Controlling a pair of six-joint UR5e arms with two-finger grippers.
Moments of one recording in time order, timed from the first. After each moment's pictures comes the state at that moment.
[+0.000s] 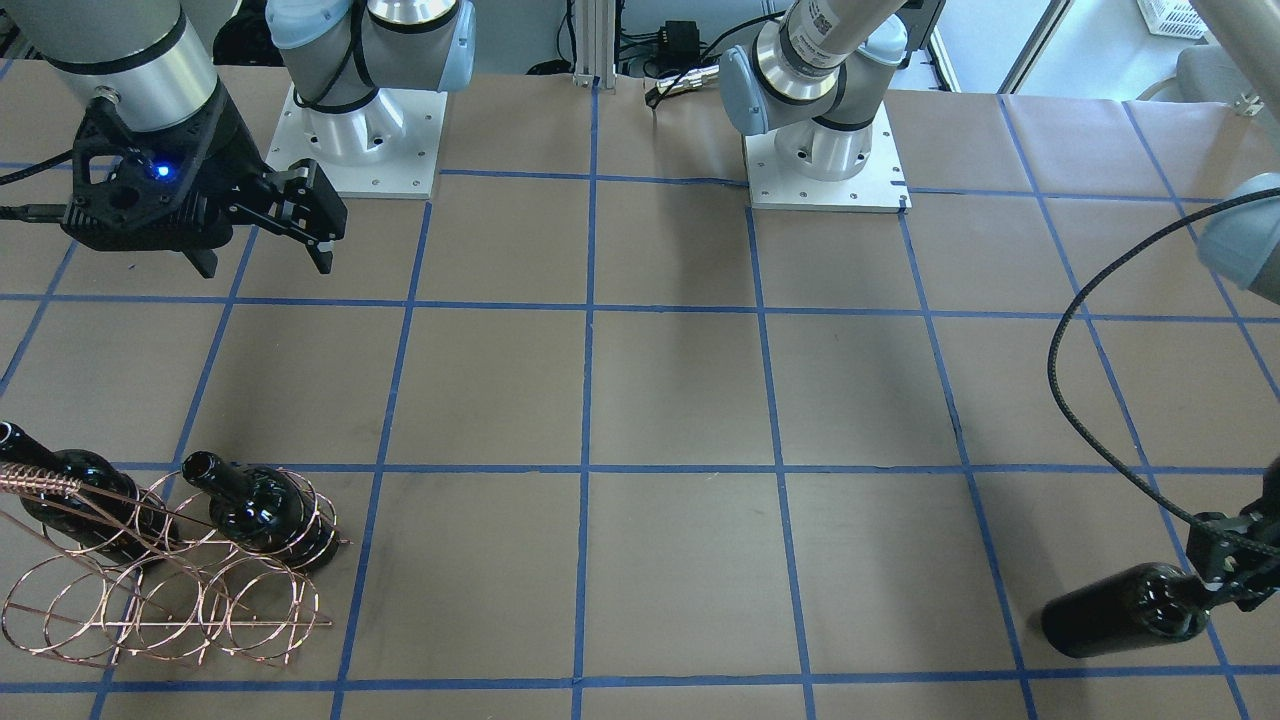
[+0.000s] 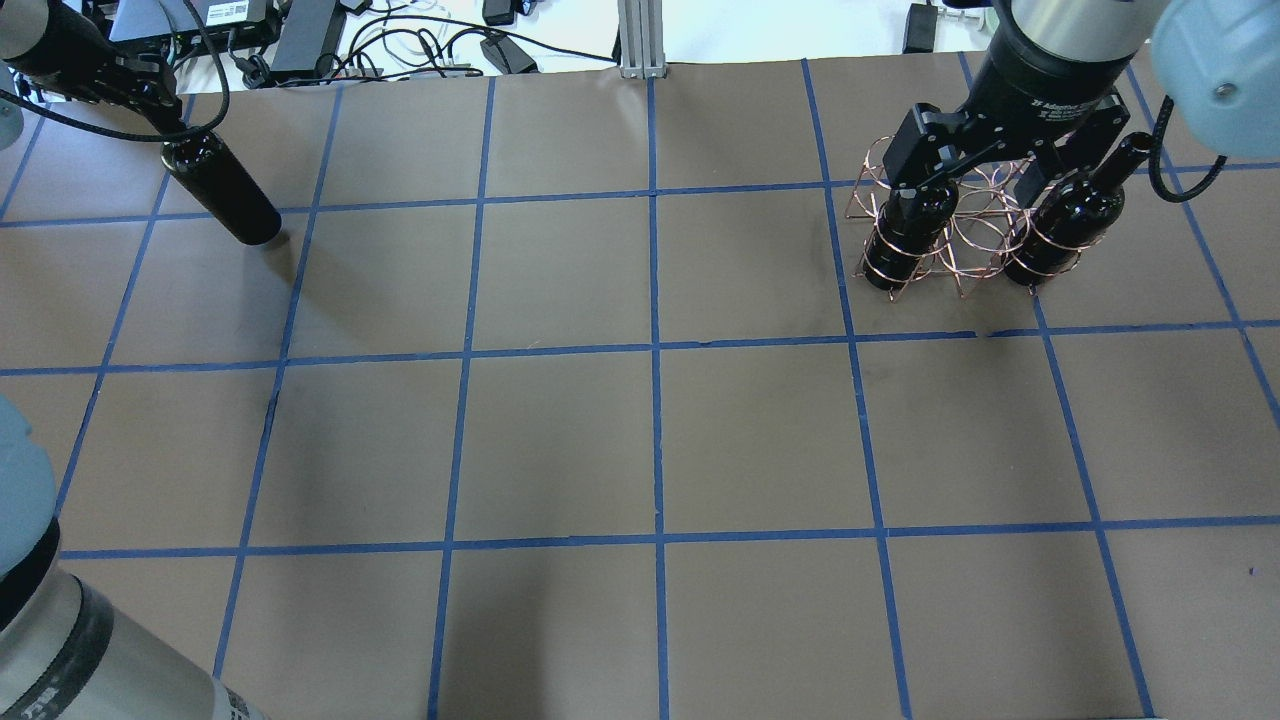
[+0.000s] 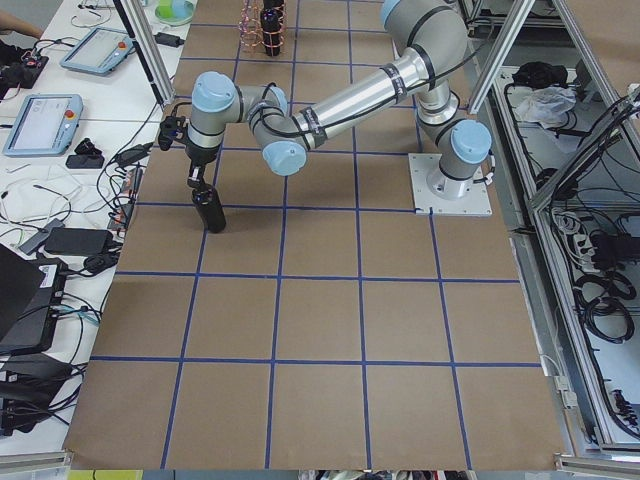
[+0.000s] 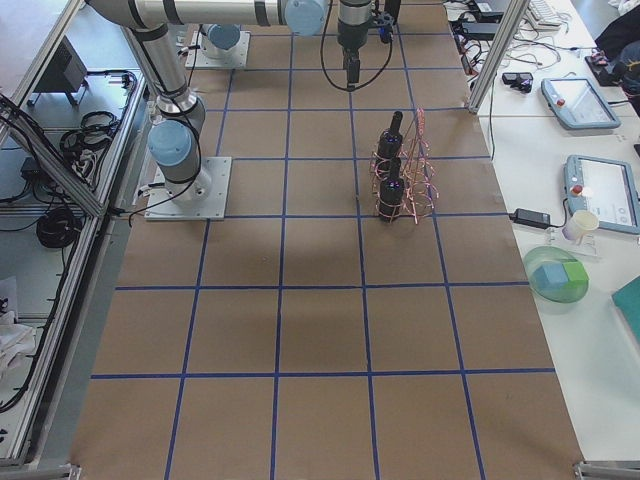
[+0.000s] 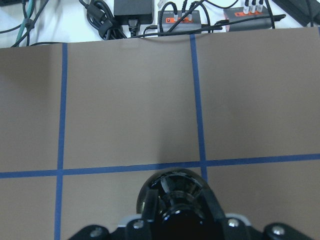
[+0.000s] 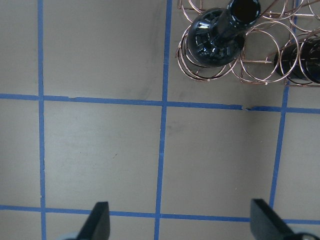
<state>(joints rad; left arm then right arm) -1.16 -2.01 -1.34 -1.03 1.43 0.42 1.53 -1.56 1.54 -1.57 -1.56 -0.10</state>
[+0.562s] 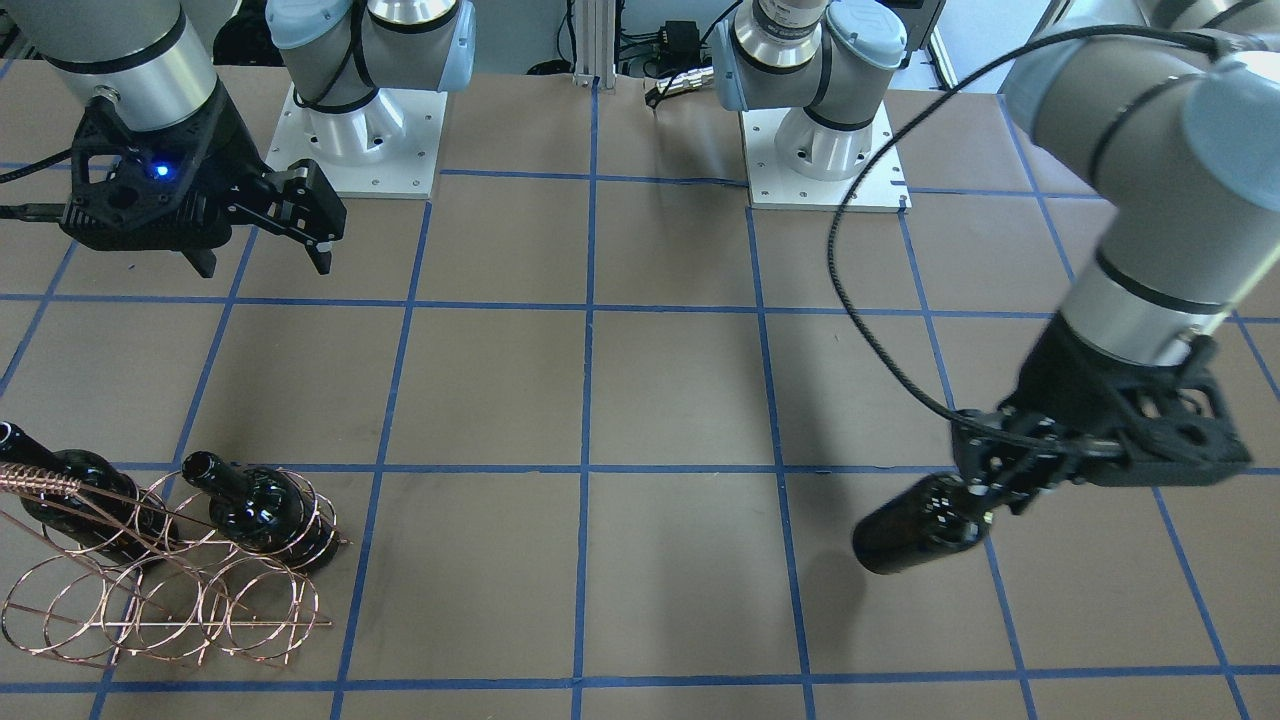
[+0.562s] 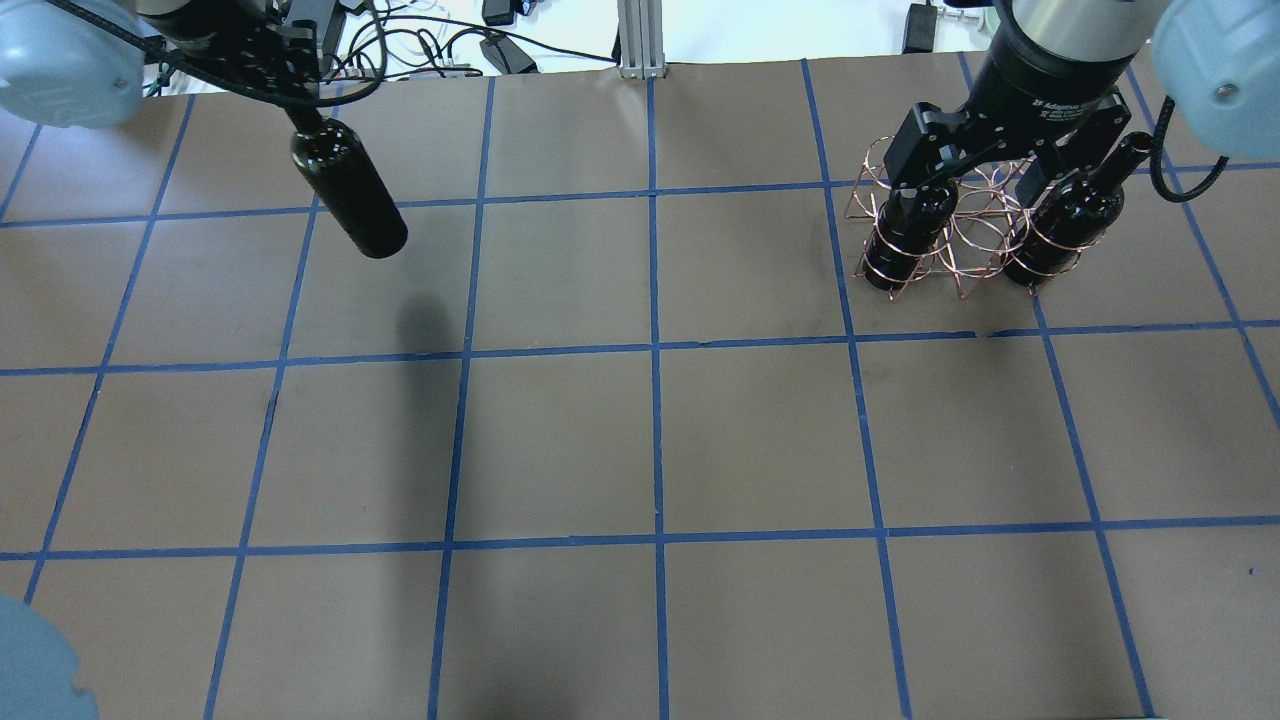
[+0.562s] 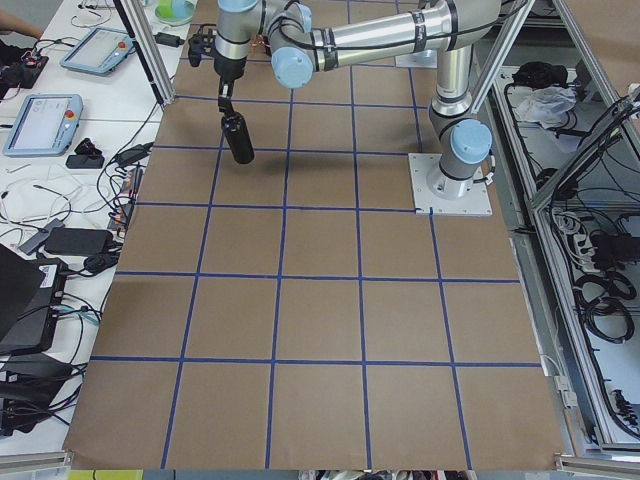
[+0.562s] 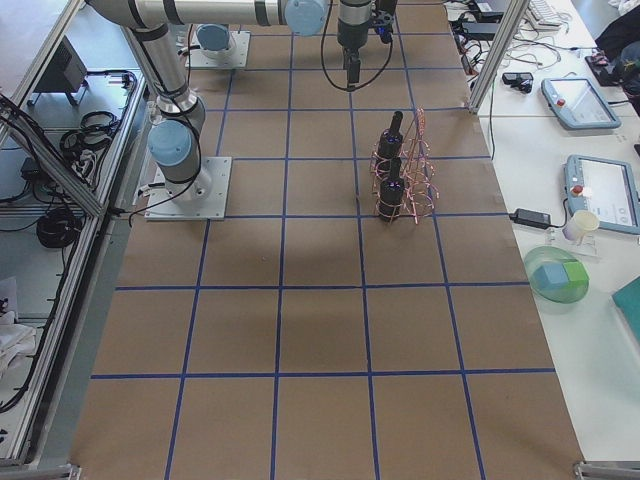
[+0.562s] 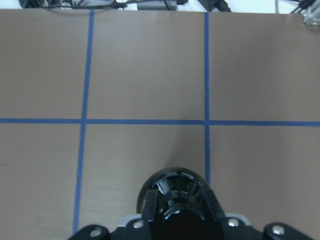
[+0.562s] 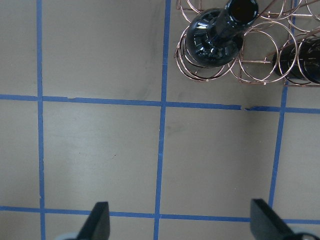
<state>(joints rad) -1.47 -1.83 -1.45 -1.15 1.52 0.05 1.53 -1.56 1.54 -1.57 -1.56 -0.10</state>
